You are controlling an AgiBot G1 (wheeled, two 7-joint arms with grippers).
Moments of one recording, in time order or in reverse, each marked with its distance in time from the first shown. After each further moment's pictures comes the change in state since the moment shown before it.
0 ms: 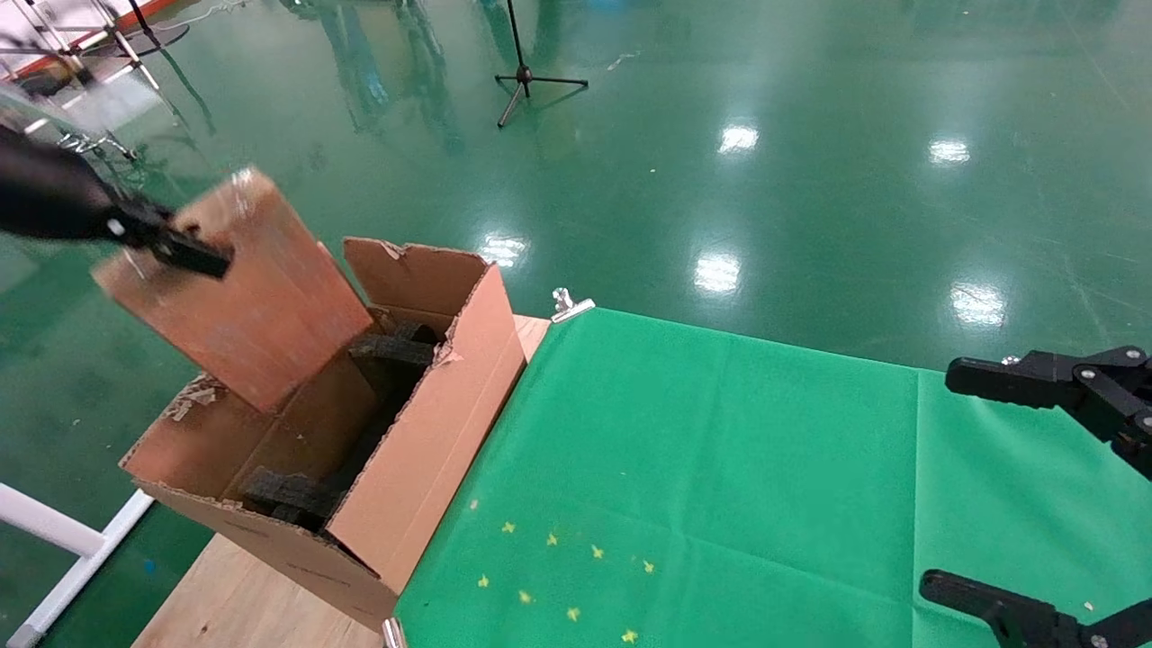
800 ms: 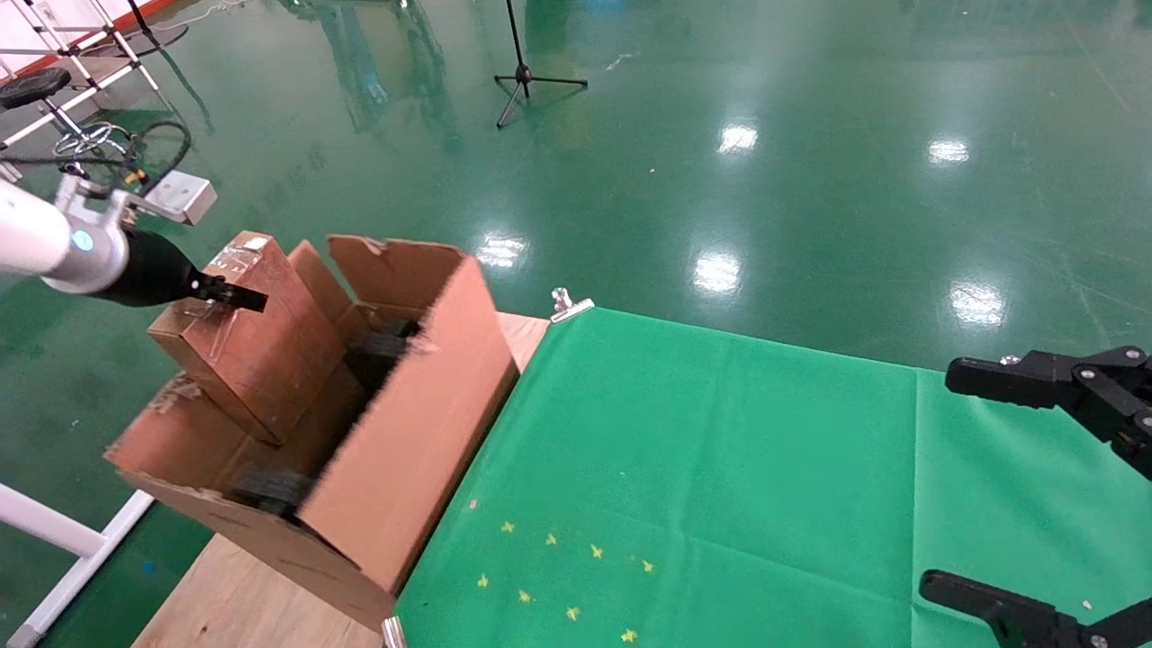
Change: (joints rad) left arm 0.249 0.215 -0.008 0.544 -0.002 -0.510 -0.020; right arm 0.000 0.000 -0.001 0.000 0.000 0.000 0.000
